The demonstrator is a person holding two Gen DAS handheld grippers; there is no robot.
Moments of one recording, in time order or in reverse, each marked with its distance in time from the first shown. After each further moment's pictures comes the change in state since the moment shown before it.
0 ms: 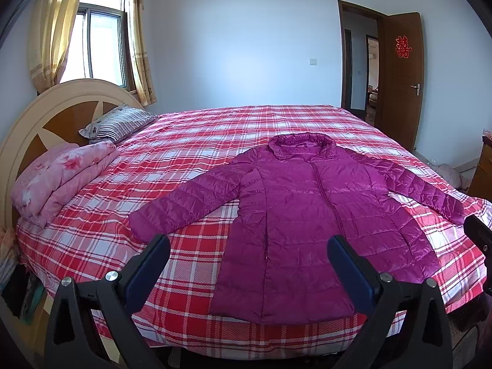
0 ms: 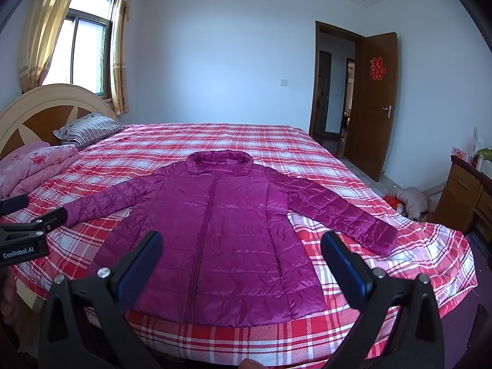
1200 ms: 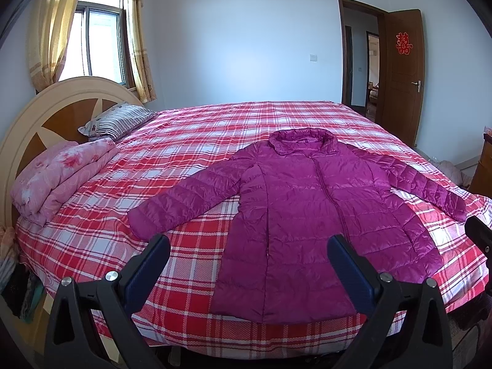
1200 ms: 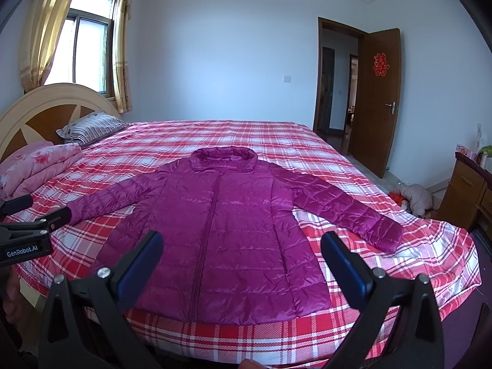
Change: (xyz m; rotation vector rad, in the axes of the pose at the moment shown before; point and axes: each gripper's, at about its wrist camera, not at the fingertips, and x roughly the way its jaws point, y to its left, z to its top) left arm 0.012 0.001 -0.007 -0.018 0.020 -0.007; right arm 0.007 0.001 -0.003 0.004 0.019 0.022
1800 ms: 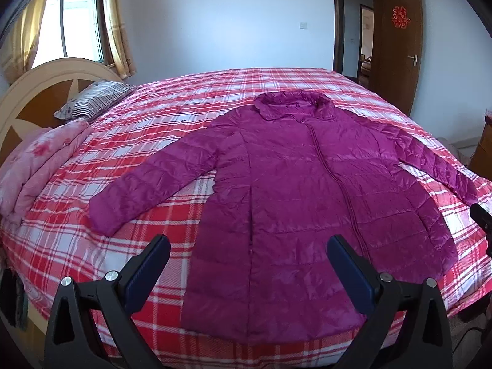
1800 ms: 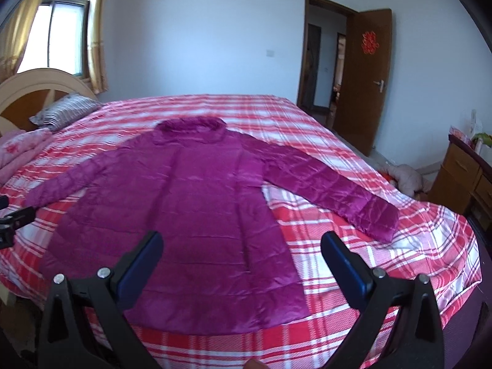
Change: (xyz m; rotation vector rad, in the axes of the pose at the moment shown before) left arm 0.096 -0.026 0.003 0.012 0.155 -0.077; right arm 0.083 -0.068 -0.018 0.034 0.146 -0.112
